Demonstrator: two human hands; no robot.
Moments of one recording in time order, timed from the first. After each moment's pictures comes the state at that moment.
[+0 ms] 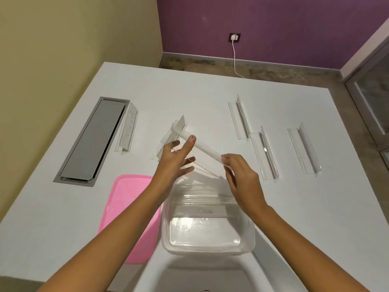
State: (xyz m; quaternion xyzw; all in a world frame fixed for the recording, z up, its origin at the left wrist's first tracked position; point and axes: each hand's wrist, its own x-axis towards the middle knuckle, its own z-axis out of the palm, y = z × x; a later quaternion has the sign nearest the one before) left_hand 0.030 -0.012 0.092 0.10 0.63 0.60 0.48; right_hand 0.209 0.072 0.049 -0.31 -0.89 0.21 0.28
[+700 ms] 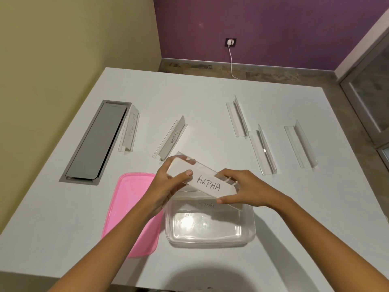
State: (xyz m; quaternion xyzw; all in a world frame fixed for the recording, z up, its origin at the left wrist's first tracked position) left_hand 0.033 -0.072 0.059 0.22 0.51 0.63 0.54; right_hand 0.234 0.076 0.076 -0.27 -0.85 0.46 -0.06
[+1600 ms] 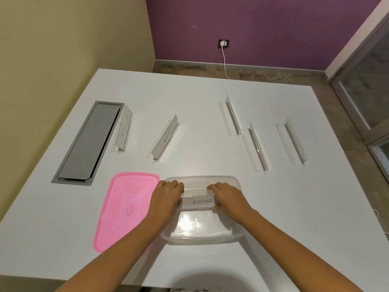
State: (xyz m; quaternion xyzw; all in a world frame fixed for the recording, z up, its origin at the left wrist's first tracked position) left_hand 0.064 -0.080 0.010 0.60 0.79 0.05 0.10; right_hand 0.241 0.045 -0.010 -0.26 -0.95 0.15 -0.09
